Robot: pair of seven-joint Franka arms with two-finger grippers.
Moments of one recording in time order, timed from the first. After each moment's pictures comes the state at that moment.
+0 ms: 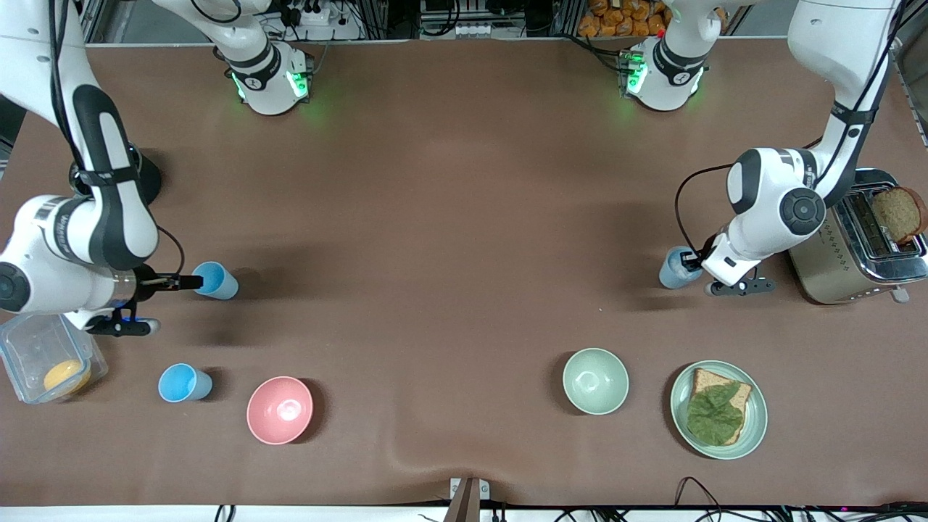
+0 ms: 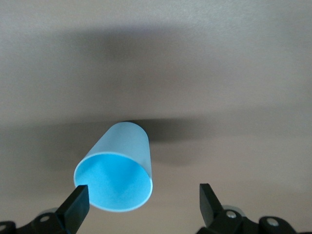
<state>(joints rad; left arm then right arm) 0.06 0.32 -0.11 -2.22 0.02 2.47 -0.12 -0.08 0.52 -0.07 -1.72 0.04 1.92 -0.13</state>
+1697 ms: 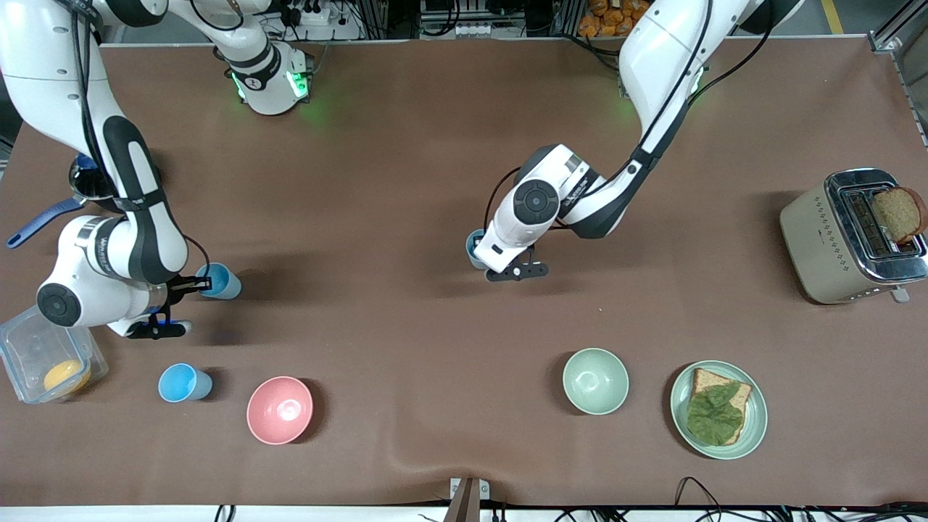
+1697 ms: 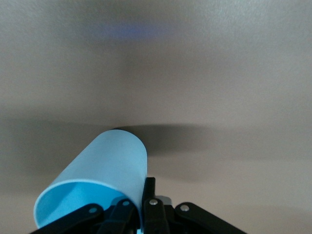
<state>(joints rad) -0.41 0.68 -0.35 -1.70 0.01 2.30 -0.82 -0.06 0.61 -0.07 -1.71 0.04 1.93 -0.19</state>
